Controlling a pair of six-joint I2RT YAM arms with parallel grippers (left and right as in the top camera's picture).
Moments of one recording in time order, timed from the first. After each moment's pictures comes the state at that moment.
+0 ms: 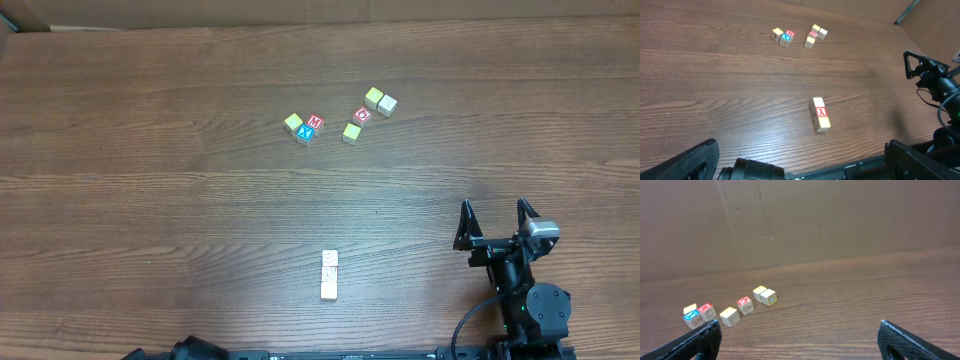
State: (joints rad) left arm -0.40 0.14 1.30 -1.63 0.03 -0.39; right arm 0.08 0.01 0.02 -0.03 -0.02 0.16
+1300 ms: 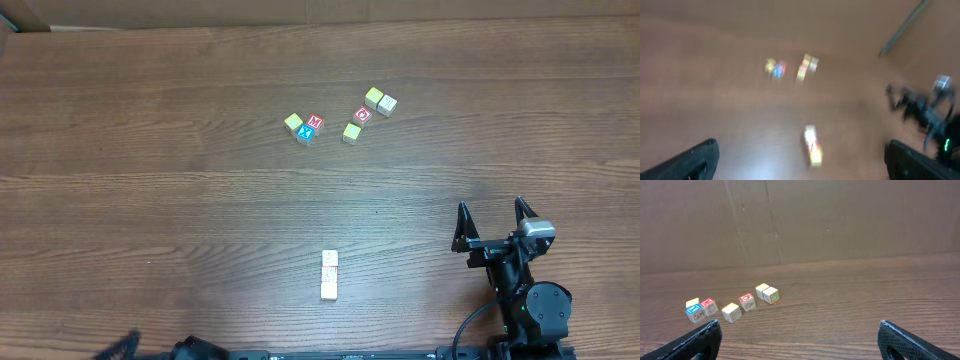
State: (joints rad) left arm -0.39 0.14 1.28 -1.43 0.02 -0.39; right arm 0.08 0.01 0.02 -0.03 -0.04 0.13
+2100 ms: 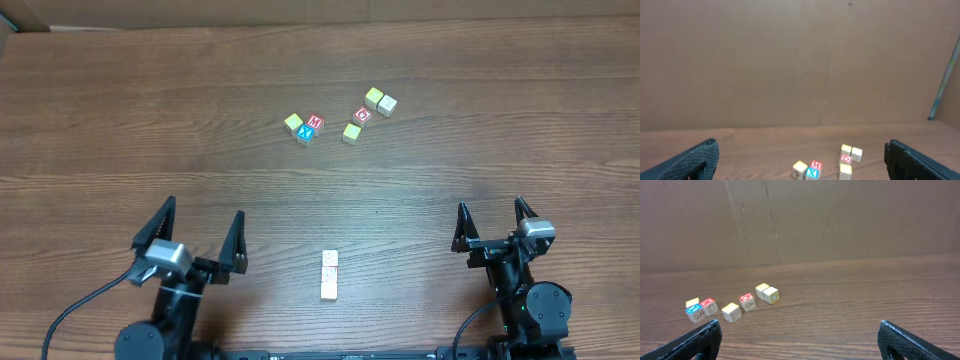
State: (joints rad) left arm 0.06 0.02 0.25 -0.06 0.29 -0.17; right arm 0.08 0.01 0.02 -0.03 -0.04 0.13
